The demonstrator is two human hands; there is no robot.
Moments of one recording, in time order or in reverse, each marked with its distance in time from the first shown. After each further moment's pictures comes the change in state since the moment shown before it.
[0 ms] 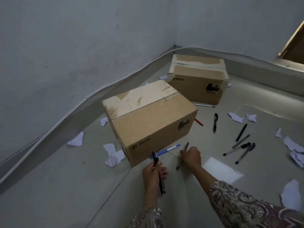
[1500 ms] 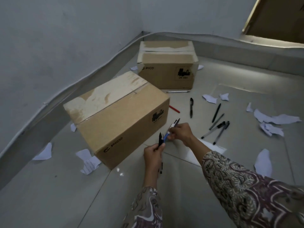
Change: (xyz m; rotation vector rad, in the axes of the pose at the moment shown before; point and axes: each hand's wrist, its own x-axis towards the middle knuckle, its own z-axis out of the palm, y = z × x) left_hand 0.013 0.001 0.070 0.318 -0.234 0.208; right_hand 0.041 -0.009 -0.059 0.491 -0.170 -0.005
